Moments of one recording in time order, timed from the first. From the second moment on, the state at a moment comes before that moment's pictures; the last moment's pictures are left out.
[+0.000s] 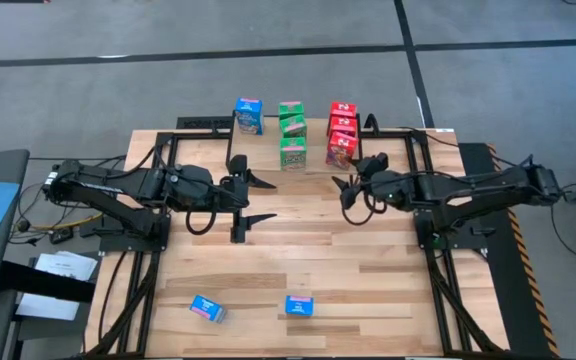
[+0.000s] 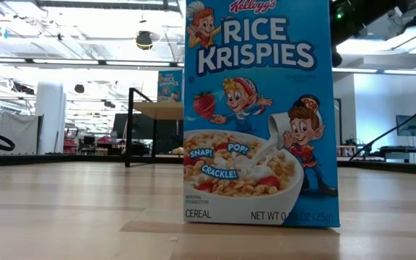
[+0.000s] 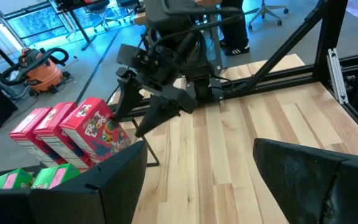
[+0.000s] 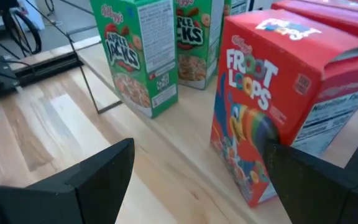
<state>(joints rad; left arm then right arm) -0.18 1.24 1.30 -0.30 -0.33 0.18 -0.01 1.05 0.69 -0.10 0.68 0.35</state>
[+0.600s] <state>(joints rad) -0.18 1.24 1.30 -0.30 -0.33 0.18 -0.04 1.05 0.69 -0.10 0.68 0.35</state>
